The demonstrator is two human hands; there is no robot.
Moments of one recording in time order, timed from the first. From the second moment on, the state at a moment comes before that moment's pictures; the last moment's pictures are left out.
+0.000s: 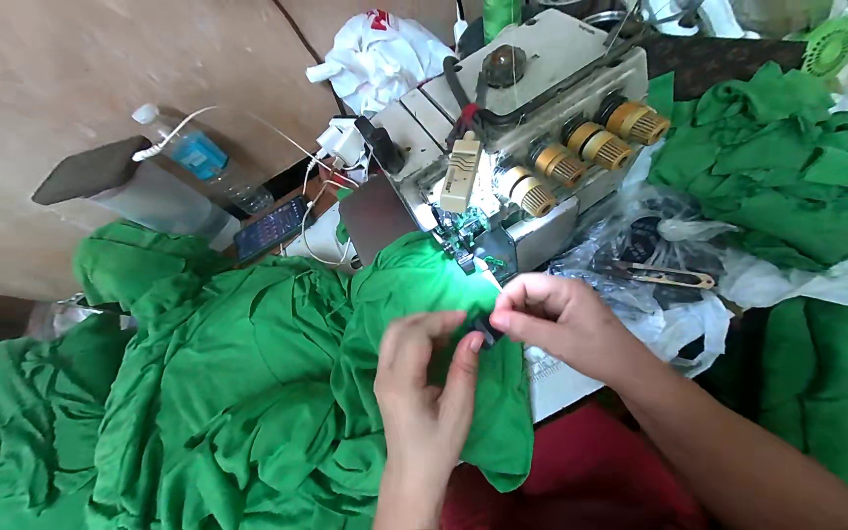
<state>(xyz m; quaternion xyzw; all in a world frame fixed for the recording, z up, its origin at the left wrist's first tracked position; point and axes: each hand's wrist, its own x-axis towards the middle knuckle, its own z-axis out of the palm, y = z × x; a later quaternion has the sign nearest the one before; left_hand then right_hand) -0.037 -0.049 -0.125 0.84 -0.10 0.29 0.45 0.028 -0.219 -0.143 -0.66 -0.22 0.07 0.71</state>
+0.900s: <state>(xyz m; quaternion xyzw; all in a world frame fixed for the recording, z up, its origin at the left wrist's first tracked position) 0.004 -0.040 -0.112 0.94 -0.17 0.24 0.16 0.024 -0.244 -0.166 -0.67 -0.25 0.16 0.68</state>
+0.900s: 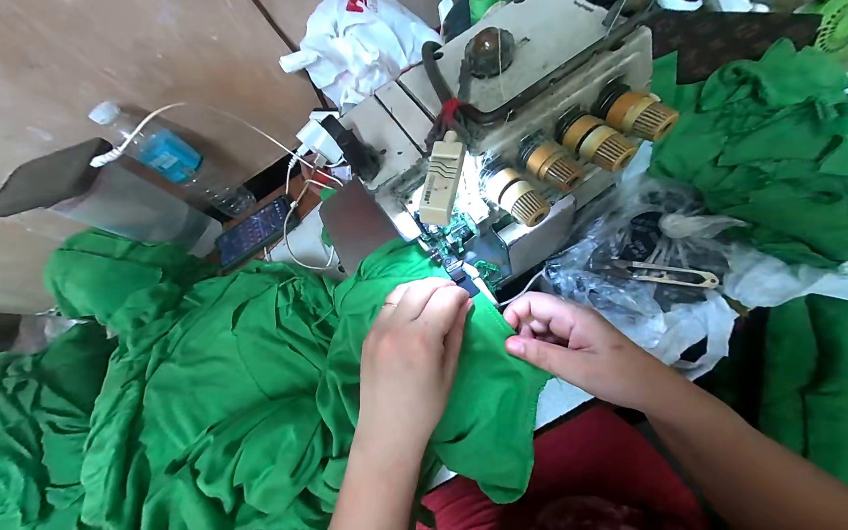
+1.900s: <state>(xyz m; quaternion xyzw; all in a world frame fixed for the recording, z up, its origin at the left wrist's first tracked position) 0.021 -0.027 -0.118 0.96 -0.10 0.19 0.17 0.043 -0.323 -0.167 -0.93 -0.21 -0.11 0.29</state>
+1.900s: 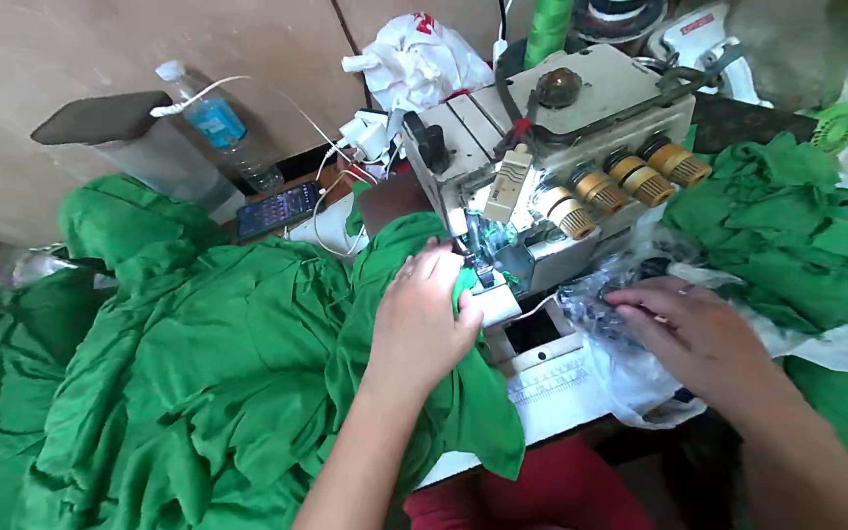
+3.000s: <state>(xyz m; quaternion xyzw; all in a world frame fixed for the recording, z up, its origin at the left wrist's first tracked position) -0.041 0.015 -0.091 0.94 0.00 0.19 0.28 0.037 -0.210 -0.117 -0.84 -0.38 -0.09 0.38</state>
